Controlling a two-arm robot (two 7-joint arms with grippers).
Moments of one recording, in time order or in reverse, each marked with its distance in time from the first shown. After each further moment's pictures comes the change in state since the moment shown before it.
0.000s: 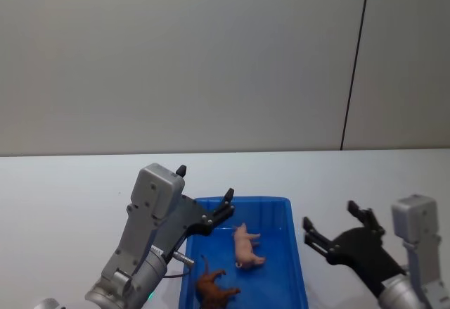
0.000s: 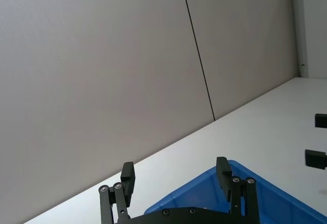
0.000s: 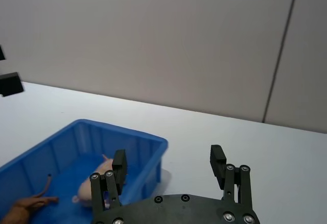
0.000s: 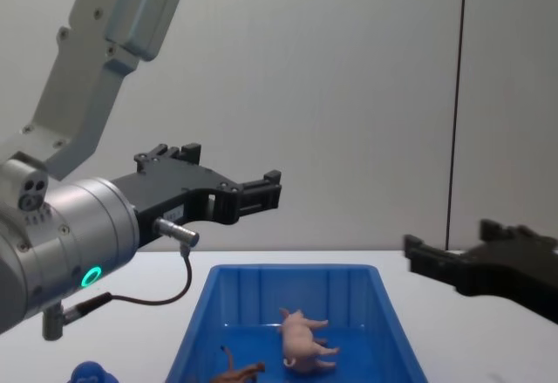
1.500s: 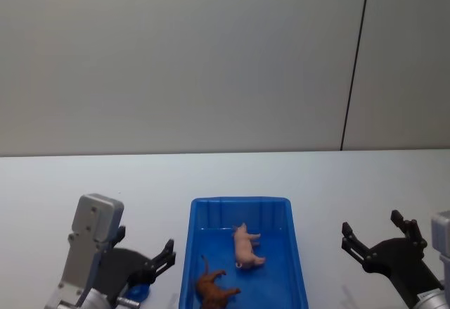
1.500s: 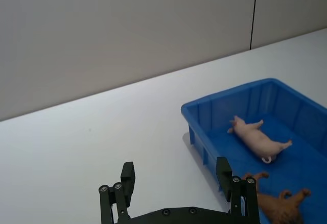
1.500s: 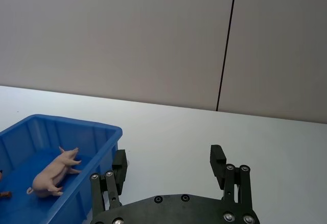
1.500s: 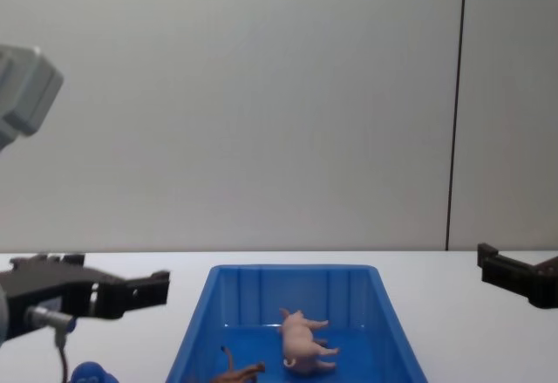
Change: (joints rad) left arm 0.160 0.136 -0.074 -0.134 -0.237 0.241 0.153; right arm -0.090 0.056 0.035 -0.078 0.014 -0.008 -0.131
